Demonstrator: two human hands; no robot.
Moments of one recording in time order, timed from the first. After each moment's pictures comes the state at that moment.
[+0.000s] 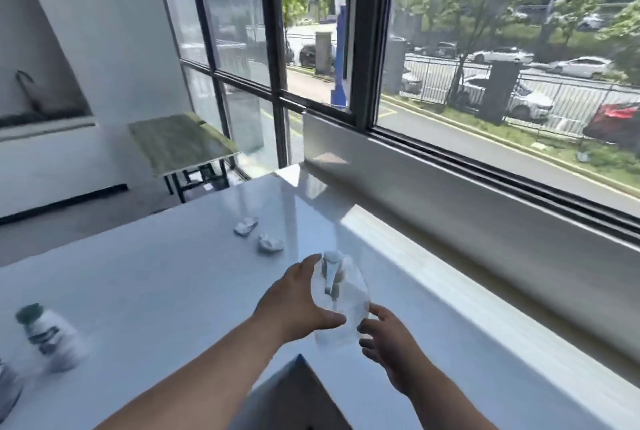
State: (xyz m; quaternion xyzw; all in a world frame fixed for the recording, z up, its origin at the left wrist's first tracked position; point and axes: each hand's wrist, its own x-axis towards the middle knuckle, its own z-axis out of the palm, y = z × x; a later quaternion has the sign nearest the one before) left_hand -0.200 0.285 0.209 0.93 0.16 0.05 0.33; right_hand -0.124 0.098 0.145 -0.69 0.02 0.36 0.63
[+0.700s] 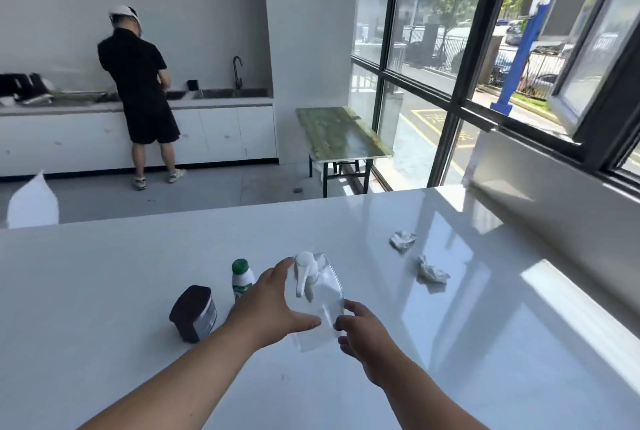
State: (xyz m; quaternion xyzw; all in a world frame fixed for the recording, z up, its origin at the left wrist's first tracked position) left_hand -0.419 0.579 0.191 0.83 0.44 0.12 0.31; right_hand -0.254 0.462 0.129 -0.67 -0.16 0.51 0.52
